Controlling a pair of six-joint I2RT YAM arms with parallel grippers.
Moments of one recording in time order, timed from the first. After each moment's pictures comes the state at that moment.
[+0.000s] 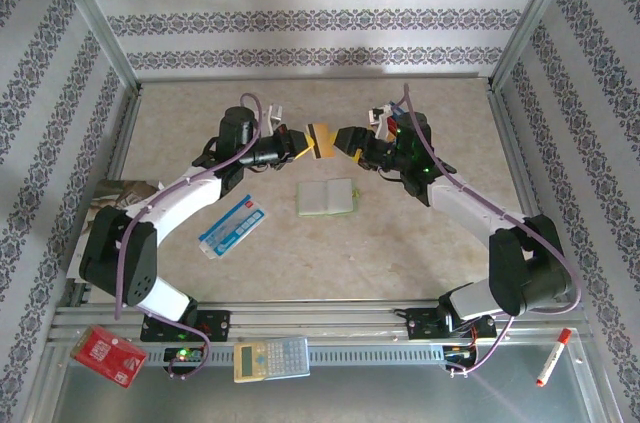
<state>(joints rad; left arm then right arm) -0.40 1.53 1.02 0.17 0.66 -1.03 0.36 1.44 0.89 0.23 -0.70 0.96</state>
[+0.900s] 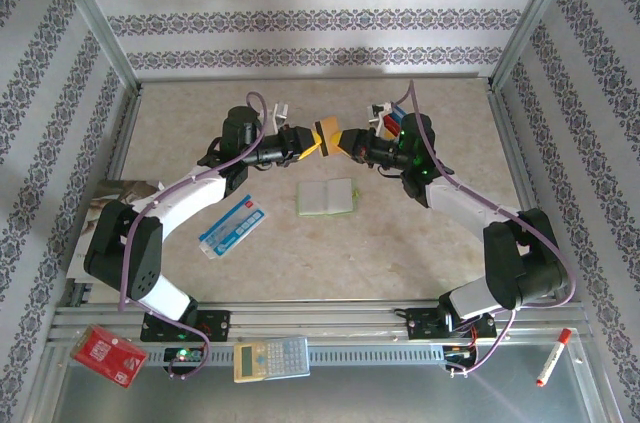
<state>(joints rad) -0.41 1.56 1.02 0.23 0.70 -1.07 0.35 1.47 0.85 0.45 -0.81 1.06</state>
